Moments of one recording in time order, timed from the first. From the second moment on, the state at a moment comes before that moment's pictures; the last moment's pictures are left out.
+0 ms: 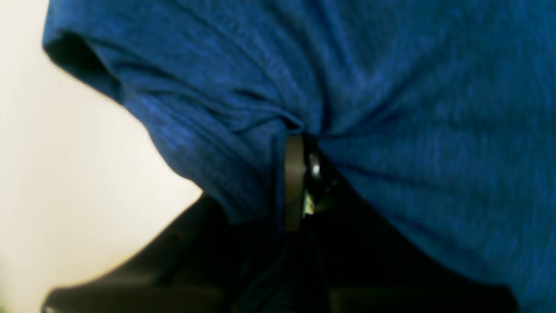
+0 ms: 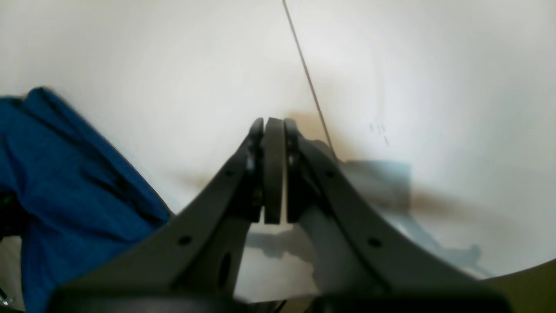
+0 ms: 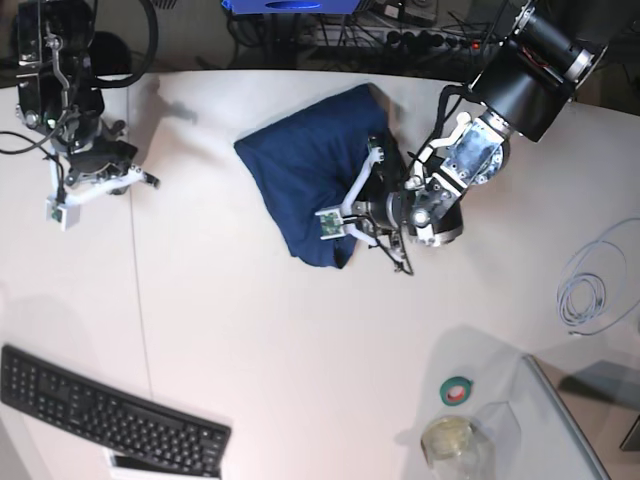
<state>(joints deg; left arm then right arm) -12.5 -18.0 39.3 70.9 7.2 -41.0 39.5 -19.5 12.2 3.0 99.4 32.2 -16.8 -43.4</state>
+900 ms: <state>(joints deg) -16.8 -10.5 51.7 70.0 15.8 -41.0 37.3 -22.6 12.0 3.1 101.5 32.3 -16.8 -43.3</state>
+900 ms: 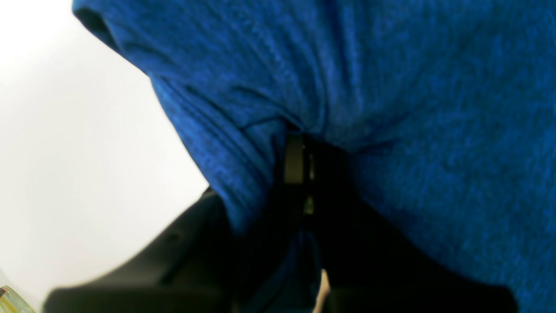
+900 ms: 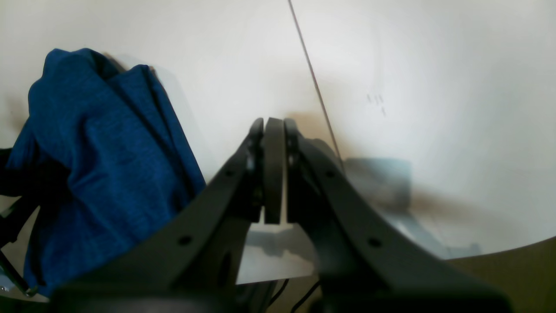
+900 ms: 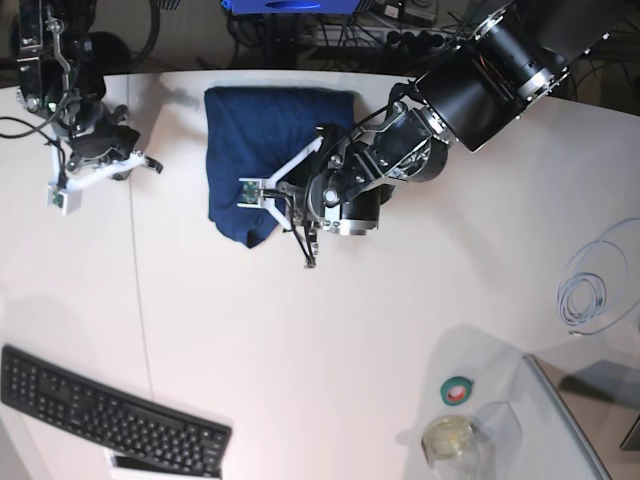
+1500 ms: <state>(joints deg) -21.2 -10.6 51.4 70.3 15.7 -41.7 38.1 -22.1 12.1 2.8 101.4 32.3 -16.8 -43.3</state>
